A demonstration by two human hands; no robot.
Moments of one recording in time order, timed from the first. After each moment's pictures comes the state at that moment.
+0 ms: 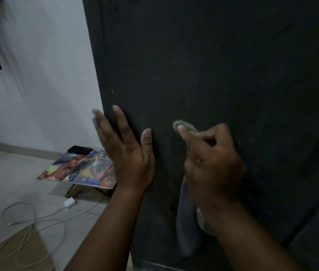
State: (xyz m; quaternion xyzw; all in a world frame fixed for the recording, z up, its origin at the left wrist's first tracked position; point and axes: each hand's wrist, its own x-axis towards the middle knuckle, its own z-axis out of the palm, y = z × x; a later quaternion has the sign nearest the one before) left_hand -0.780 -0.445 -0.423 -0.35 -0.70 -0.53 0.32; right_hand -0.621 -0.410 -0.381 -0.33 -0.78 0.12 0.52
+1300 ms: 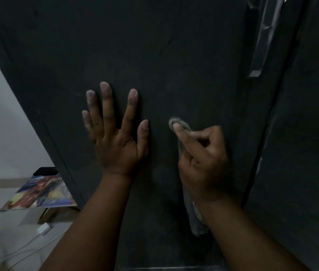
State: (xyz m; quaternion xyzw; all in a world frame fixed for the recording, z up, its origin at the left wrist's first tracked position) left_hand -0.704 -0.395 -0.368 -0.48 -0.62 -0.42 0.46; right_hand -0.537 -0.349 -0.397 -0.26 -0.69 -0.02 0.67
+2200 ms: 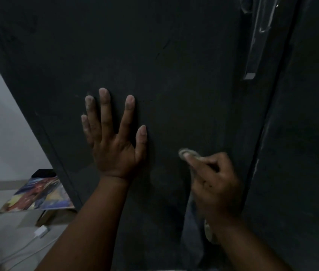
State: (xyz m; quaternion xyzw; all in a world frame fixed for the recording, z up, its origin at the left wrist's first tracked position) left_hand -0.709 -0.393 -0.376 -0.48 -0.61 -0.40 0.48; right_hand -0.501 -0.354 -0.443 -0.30 -0.73 0.07 0.61
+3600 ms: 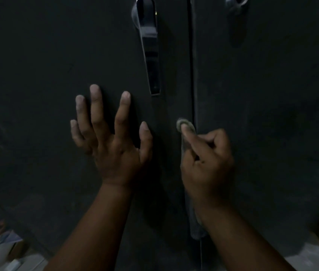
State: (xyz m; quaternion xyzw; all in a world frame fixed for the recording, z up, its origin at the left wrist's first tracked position) left_hand -0.582 -0.335 -0.348 -0.47 -0.60 -0.44 0.47; right_hand -0.428 -0.301 -0.390 -0.37 -0.60 -0.03 0.71
